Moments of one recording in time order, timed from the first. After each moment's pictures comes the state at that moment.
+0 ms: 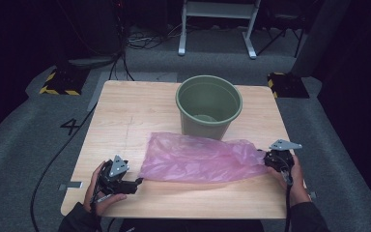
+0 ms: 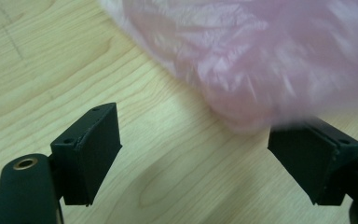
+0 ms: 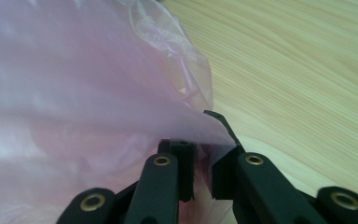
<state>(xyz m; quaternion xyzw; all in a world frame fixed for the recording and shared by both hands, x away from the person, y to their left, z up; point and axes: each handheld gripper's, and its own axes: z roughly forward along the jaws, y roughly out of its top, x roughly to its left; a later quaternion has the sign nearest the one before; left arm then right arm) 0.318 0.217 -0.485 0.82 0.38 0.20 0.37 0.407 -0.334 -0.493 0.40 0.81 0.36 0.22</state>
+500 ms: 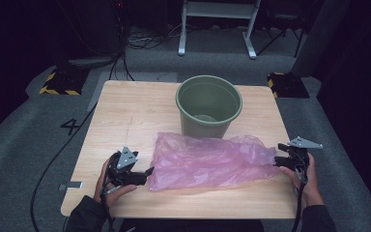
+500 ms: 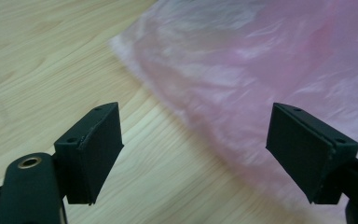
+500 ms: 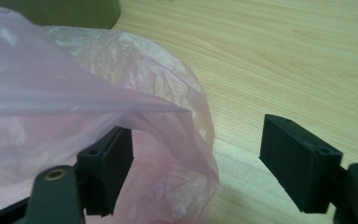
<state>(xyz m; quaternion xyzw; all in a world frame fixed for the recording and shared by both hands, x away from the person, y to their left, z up) 0.336 0.187 -0.468 0.82 0.35 0.19 0.41 0.402 -0.371 -0.477 0.46 0.77 0.39 0.22</state>
